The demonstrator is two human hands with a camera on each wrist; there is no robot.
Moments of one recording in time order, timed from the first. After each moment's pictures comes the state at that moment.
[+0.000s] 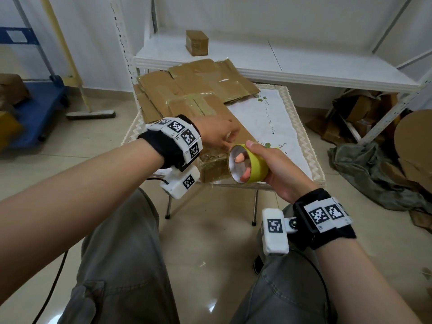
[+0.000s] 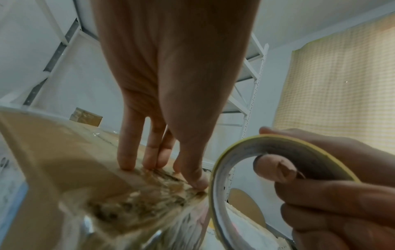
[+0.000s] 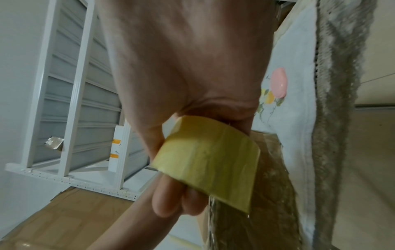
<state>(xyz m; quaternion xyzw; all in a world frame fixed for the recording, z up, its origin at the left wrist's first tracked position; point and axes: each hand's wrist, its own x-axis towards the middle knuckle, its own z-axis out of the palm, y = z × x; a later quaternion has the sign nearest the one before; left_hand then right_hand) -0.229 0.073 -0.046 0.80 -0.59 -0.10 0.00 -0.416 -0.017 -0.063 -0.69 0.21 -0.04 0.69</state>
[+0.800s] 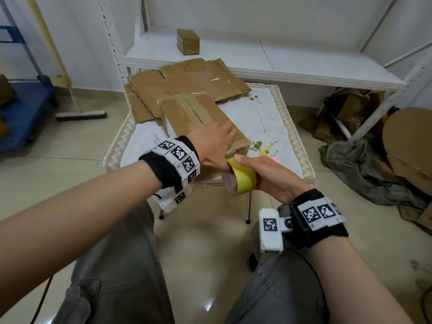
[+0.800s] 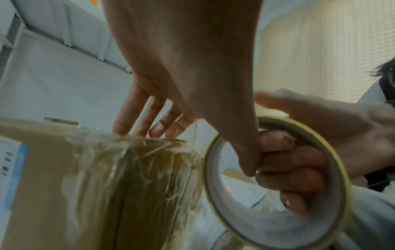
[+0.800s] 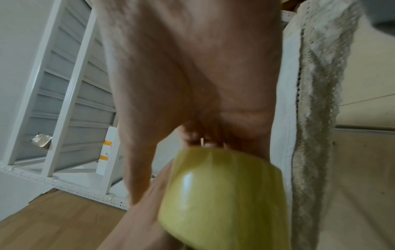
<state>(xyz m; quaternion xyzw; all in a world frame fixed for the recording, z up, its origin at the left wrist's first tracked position) -0.275 0.079 -0.055 0.79 -0.59 0.08 -0.12 -0.425 -0.027 -0.075 -0.70 0.20 0.06 0.68</state>
